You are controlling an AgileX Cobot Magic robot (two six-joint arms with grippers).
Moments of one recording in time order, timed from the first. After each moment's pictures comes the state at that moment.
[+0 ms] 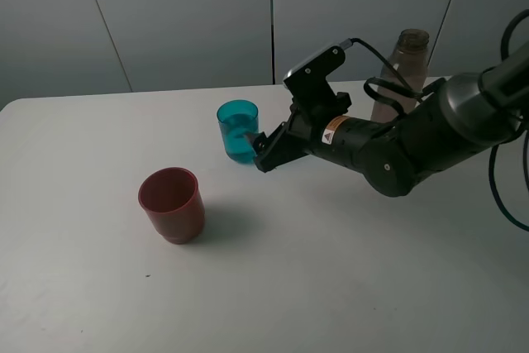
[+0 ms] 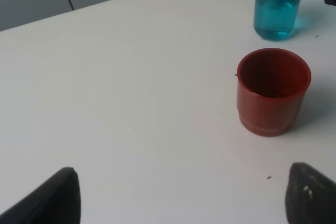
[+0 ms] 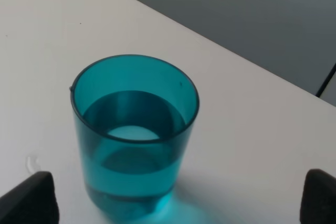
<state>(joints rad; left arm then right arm) -0.12 0.00 -0.51 -0.08 1.09 0.17 0.66 1.98 -0.74 0.04 -0.72 -0.17</state>
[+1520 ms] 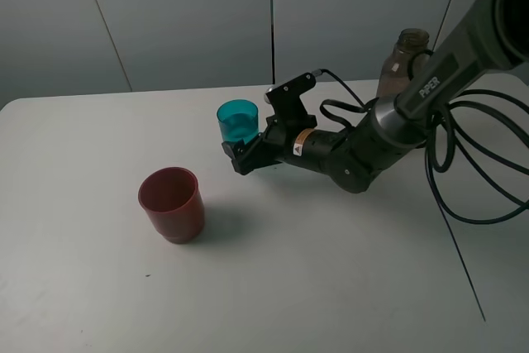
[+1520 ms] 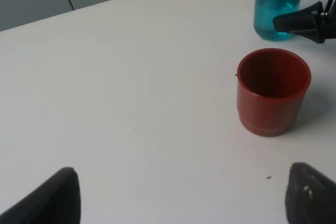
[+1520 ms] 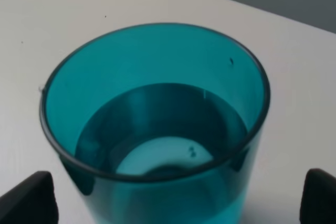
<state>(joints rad) -0.12 0.00 -0.51 -0.08 1.09 0.17 0.61 2.26 -0.97 -0.17 -0.77 0.13</state>
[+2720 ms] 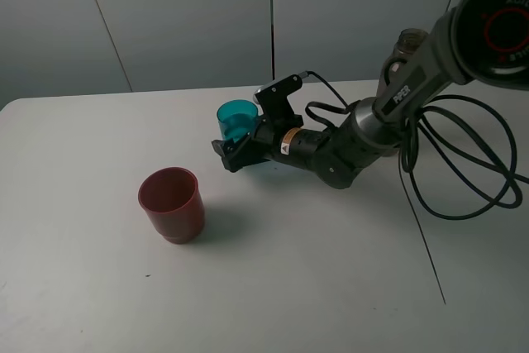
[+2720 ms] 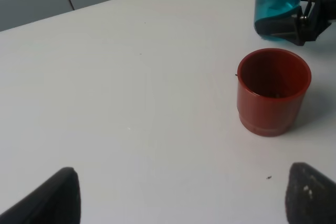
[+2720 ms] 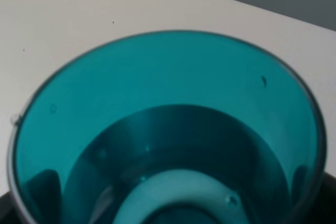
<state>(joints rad) -0.12 0.00 -0.51 -0.08 1.09 0.17 0.61 2.35 -1.09 -0.23 -0.77 0.18</state>
